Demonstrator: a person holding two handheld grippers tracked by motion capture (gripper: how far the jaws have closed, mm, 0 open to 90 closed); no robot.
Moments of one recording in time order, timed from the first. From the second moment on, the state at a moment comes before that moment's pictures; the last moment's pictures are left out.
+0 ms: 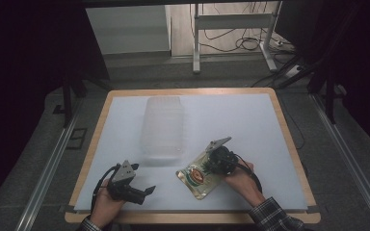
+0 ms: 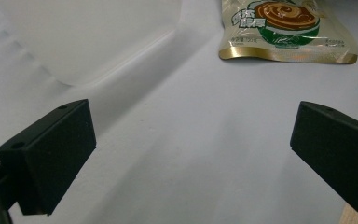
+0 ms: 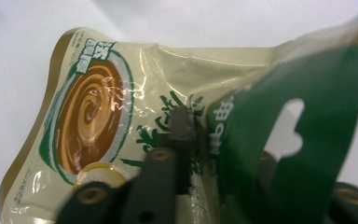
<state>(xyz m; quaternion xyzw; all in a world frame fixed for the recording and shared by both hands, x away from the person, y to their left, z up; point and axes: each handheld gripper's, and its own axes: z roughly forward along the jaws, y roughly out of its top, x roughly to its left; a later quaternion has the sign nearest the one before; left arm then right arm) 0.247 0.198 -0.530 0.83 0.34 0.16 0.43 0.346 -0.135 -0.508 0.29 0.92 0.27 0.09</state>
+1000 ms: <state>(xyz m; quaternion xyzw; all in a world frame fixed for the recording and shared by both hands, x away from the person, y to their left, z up) 0.247 0.201 -0.529 0.82 0.34 0.16 0.43 0.325 -0.139 -0.459 0.22 0.91 0.34 0.11</state>
